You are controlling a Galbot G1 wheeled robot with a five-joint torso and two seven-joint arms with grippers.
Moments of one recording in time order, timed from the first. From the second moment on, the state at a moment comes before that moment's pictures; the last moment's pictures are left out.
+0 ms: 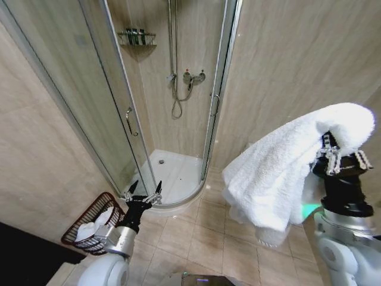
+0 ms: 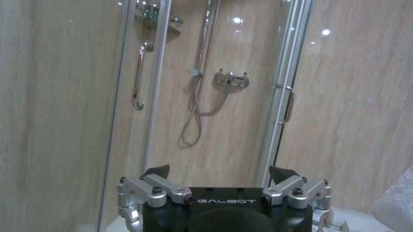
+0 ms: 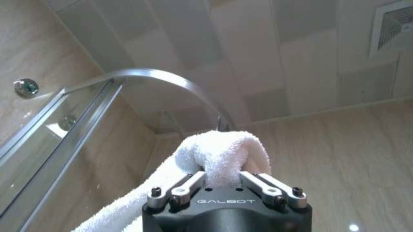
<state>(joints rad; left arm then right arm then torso) 1.82 -1.61 -0.60 -2.46 -0.19 0.17 0.17 -1.52 1.28 0.97 2.45 0.56 0.39 -0.25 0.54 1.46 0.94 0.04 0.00</state>
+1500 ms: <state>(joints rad) 1.82 -1.61 -0.60 -2.46 -0.19 0.17 0.17 -1.54 1.30 0.96 2.43 0.54 0.43 -0.27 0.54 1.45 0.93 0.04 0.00</state>
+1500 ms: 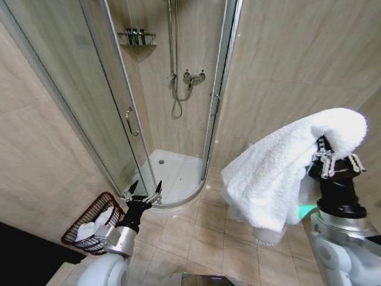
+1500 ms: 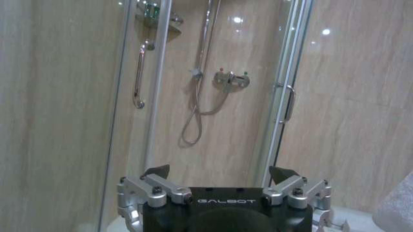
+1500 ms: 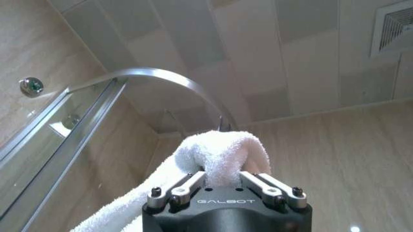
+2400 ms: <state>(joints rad) 1.82 -1.61 -0.60 -2.46 -0.19 0.17 0.17 -1.54 1.30 0.95 2.45 0.56 0.45 -0.27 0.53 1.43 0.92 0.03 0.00</state>
